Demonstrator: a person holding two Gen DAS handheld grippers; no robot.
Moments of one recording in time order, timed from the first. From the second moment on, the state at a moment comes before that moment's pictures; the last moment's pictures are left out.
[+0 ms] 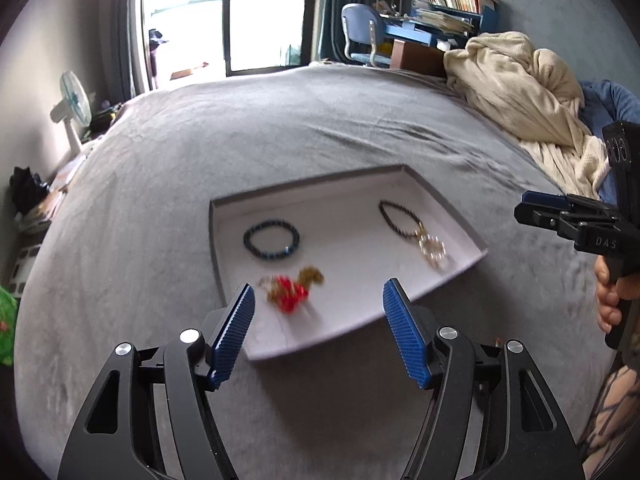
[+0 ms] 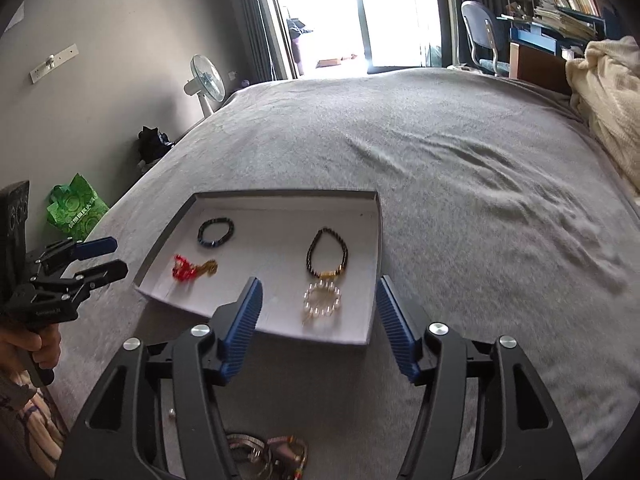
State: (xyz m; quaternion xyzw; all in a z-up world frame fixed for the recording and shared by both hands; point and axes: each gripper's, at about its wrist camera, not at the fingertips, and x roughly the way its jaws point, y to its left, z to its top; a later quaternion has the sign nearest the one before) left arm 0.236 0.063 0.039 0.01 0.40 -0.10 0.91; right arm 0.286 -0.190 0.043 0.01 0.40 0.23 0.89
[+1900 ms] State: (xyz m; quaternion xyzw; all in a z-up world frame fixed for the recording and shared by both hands) left arm 0.186 0.012 -0.038 0.08 0.48 -0.14 0.86; right arm 0.187 -0.166 -0.036 -0.04 0.48 0.32 0.82
